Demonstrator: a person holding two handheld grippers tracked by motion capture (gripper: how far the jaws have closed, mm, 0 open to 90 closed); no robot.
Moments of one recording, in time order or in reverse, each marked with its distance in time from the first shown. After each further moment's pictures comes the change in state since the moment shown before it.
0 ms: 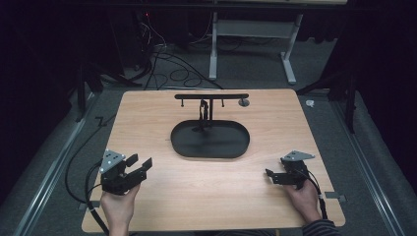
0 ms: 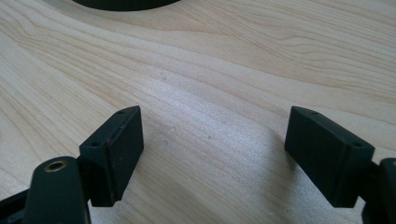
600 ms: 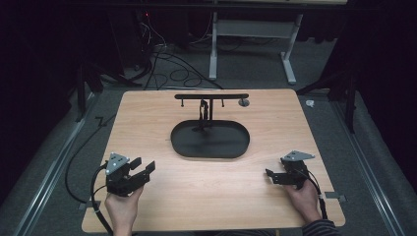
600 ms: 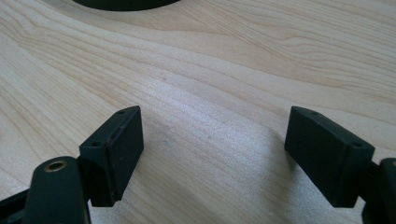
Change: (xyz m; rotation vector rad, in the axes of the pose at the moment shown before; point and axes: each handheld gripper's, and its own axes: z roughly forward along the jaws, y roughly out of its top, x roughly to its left) left arm 0.002 -0.015 0.013 0.025 -0.009 -0.021; right arm 0.000 0.000 0.000 0.000 0.000 0.000
